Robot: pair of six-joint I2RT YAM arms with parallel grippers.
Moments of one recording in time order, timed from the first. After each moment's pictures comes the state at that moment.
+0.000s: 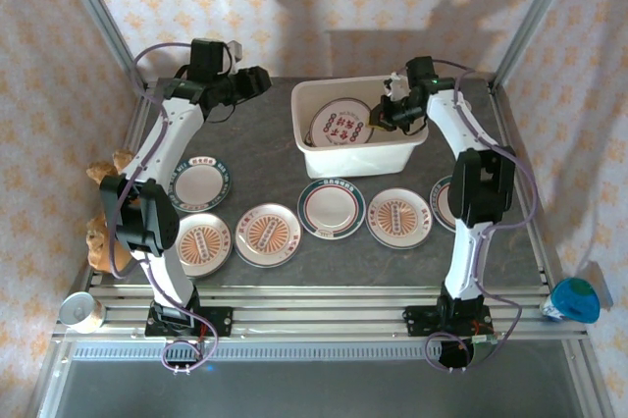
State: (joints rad) left arm -0.11 1.81 1.75 -0.58 0.36 -0.53; right arm 0.14 2.06 1.87 -0.92 -0.63 0.27
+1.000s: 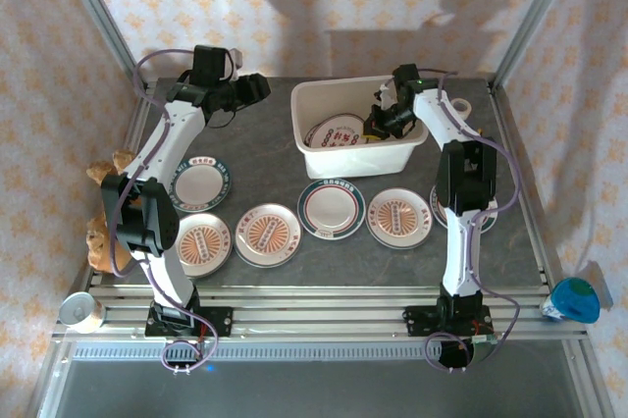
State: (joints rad) left arm -0.11 1.81 1.70 -0.58 0.33 -0.53; right arm 0.17 2.22 1.98 -1.03 -0.58 0.25
